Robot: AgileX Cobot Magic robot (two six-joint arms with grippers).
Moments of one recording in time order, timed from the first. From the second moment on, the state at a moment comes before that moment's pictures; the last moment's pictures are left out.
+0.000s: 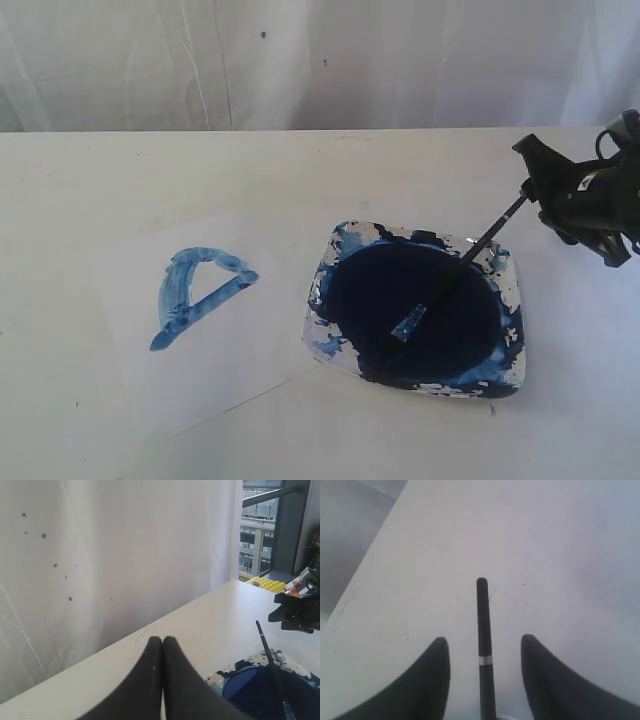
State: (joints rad) left arm 0.17 0.93 -0.87 1.68 -0.89 -1.56; right arm 0.17 1.84 -0.94 0.02 -0.13 0.90
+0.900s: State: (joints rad) left arm 0.17 0.77 -0.79 1.67 -0.59 -1.57; right arm 0.17 0.96 -0.84 0.00 0.04 0.23
